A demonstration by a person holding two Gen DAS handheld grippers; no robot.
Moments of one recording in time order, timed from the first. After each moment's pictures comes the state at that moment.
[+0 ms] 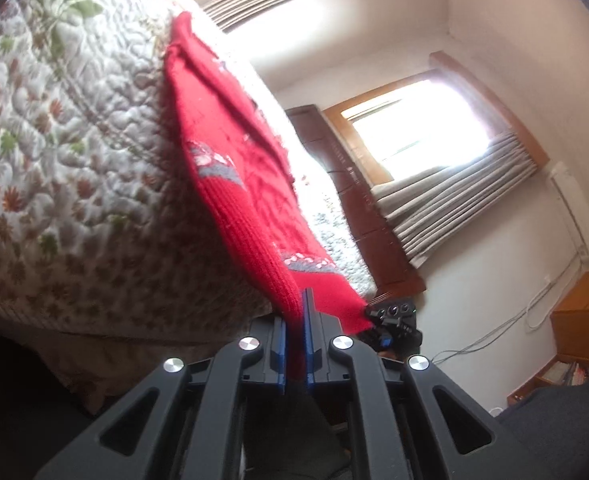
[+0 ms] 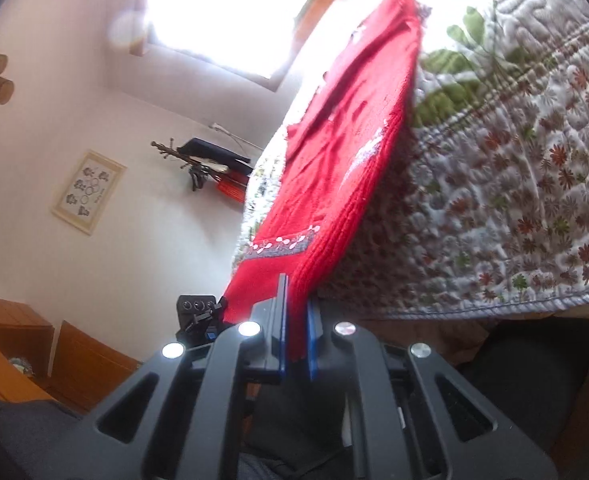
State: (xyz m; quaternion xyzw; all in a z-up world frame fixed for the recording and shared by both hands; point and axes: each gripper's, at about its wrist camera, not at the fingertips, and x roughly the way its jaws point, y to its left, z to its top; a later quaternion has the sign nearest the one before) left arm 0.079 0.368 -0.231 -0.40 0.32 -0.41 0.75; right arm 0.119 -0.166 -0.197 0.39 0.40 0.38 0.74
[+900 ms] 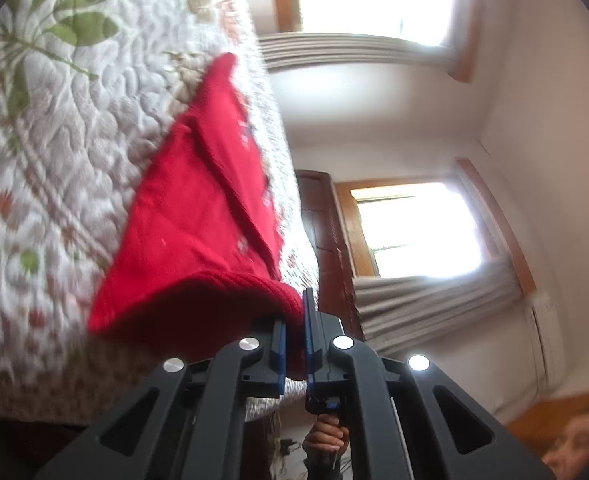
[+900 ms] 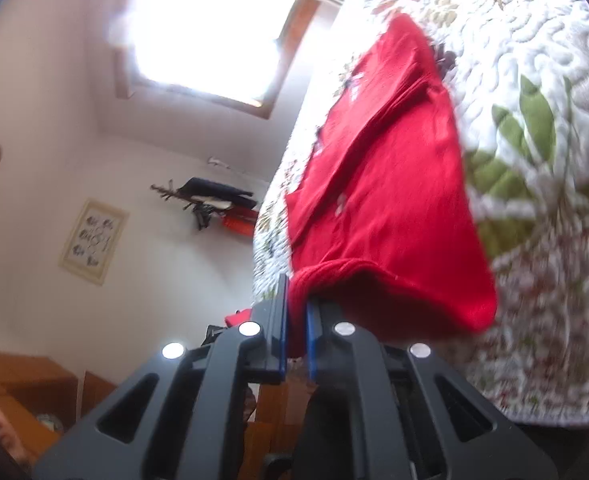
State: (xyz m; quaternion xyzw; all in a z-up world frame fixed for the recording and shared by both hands) left arm 0.224 0.403 -0.231 -0.59 0.31 -0.31 0.67; right arm 0.242 -0.170 -0.158 0.46 0.40 0.34 0.72
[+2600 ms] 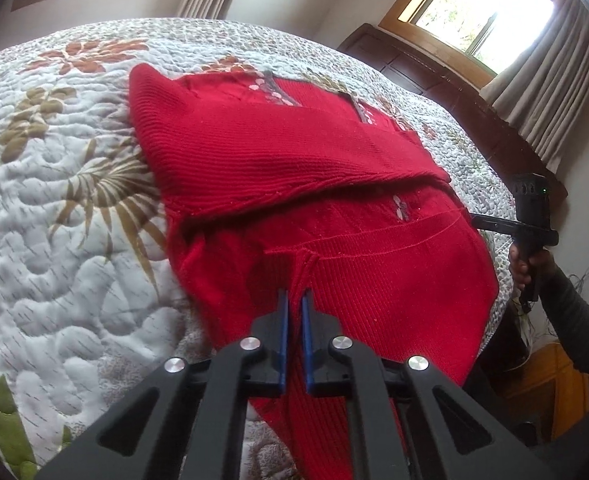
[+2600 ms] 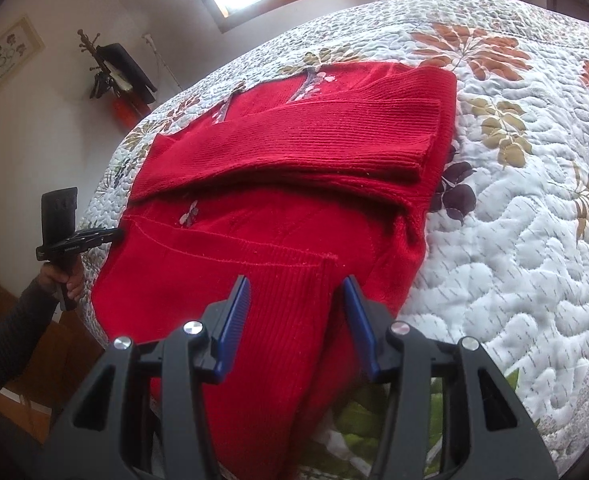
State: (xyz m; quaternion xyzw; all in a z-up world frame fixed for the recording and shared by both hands) left arm 0.337 0.336 -0.205 -0.09 0.44 -0.31 0.84; right arm 0.359 -0.122 -0.176 0.07 0.47 0.28 0.83
